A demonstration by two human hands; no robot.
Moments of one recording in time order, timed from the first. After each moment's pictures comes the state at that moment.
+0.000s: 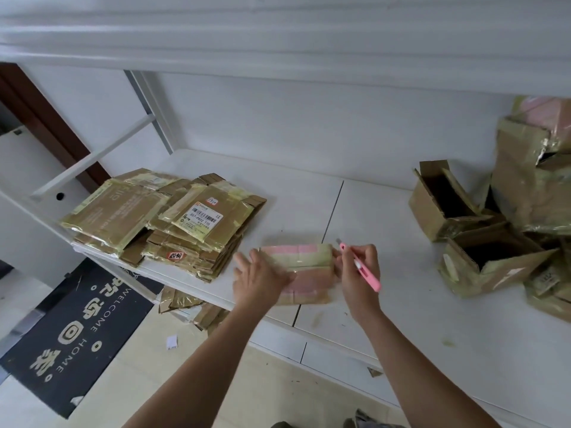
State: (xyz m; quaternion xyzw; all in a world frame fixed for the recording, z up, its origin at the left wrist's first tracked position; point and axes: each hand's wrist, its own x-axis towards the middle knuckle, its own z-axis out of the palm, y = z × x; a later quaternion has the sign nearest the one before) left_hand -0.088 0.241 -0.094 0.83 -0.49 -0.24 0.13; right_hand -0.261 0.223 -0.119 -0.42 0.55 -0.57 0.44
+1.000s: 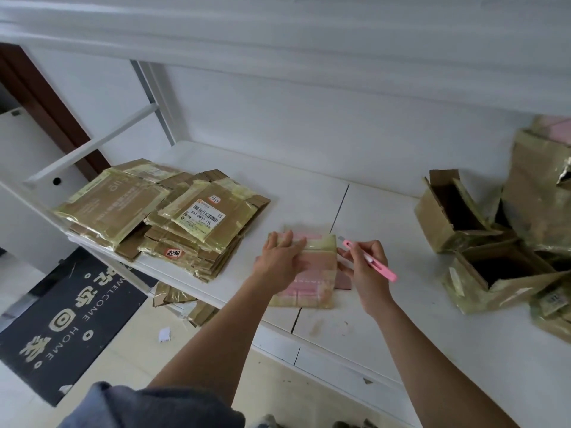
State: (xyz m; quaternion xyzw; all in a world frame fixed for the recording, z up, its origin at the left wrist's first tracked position) left_hand -0.082 0.185 -0.109 0.68 -0.70 -0.22 0.03; right_hand -0.278 0.176 -0.141 -0.38 0.49 -0.55 0.56
